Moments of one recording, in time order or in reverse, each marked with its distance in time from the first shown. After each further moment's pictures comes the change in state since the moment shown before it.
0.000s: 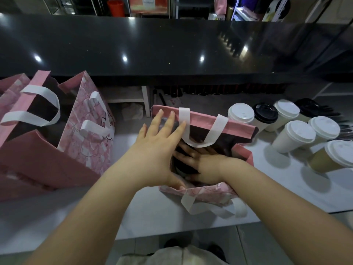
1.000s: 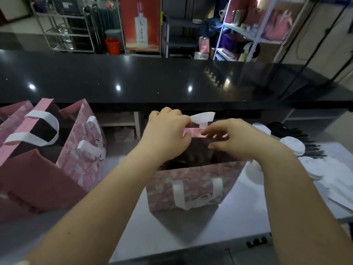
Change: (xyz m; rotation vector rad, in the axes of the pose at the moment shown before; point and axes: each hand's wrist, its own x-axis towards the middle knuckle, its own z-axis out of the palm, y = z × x) left_hand 0.046 0.043 -0.058 -0.008 0.483 0.041; right_hand -0.111 0.026 -0.111 0.448 0.509 0.306
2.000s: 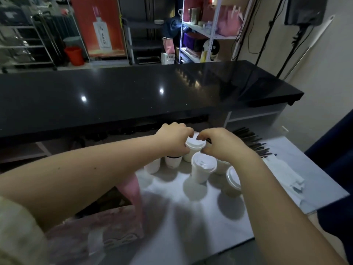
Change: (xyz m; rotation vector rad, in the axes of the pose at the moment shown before) left_hand 0.204 0.193 0.139 0.044 -0.410 0.258; right_hand -0.005 0.259 -0.077 -0.143 0.107 0.233
